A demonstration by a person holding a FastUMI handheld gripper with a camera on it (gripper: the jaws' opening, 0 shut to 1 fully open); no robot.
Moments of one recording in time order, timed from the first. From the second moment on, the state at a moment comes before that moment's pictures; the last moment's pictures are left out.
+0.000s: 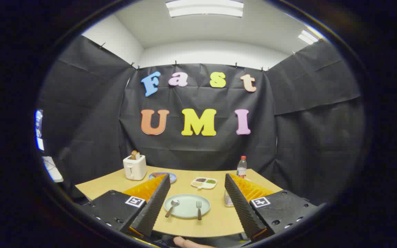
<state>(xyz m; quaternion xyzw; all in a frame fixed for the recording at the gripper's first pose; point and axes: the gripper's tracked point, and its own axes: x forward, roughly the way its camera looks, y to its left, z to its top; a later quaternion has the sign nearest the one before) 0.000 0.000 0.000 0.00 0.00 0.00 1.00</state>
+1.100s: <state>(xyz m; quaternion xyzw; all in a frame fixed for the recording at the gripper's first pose) 0.080 -0.004 -0.076 -0.02 0.13 0.01 0.99</state>
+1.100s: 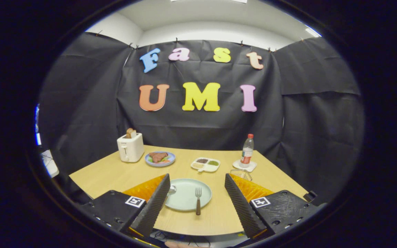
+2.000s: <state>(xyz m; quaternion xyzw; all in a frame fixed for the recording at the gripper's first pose) 0.177 -0.006 -0.197 -0.01 0.36 0.02 0.93</state>
